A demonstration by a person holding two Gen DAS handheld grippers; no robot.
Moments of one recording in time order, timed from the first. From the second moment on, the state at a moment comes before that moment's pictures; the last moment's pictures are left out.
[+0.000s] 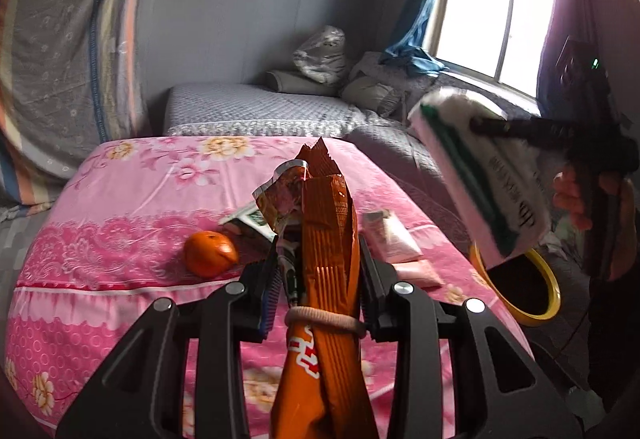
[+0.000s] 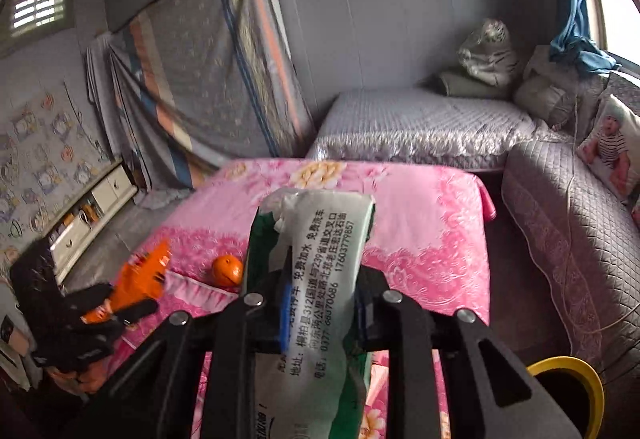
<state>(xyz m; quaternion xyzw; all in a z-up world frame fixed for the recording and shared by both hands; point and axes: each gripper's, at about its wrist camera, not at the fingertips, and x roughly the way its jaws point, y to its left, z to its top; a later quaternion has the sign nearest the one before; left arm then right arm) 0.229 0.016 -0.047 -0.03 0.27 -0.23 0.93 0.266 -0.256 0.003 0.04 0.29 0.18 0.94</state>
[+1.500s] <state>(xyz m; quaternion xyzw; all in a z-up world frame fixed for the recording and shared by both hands) 0.242 -0.349 -0.055 0.07 0.31 -0.43 0.84 0.171 -0.541 -0.194 0.16 0.36 -0.16 0.91</state>
